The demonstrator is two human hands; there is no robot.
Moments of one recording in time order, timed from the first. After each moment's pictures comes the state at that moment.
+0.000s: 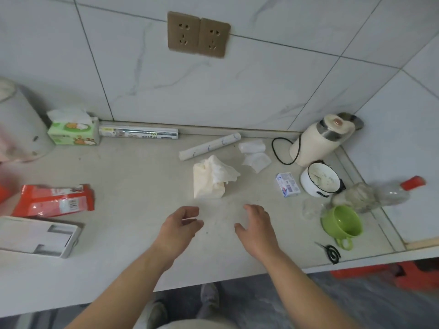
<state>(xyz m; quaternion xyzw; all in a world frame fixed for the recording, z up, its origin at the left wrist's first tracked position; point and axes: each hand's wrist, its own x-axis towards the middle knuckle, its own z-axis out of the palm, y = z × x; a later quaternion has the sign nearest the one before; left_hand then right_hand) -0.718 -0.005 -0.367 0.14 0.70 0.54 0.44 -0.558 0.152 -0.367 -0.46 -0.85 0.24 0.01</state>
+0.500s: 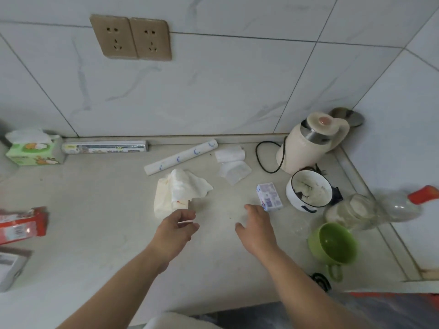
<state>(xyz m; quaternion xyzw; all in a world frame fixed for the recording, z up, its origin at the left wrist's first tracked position) -0.665 0.144 -0.374 0.11 0.75 0.51 0.41 -0.511 0.315 -0.404 -0.46 -0.85 0.27 0.01</state>
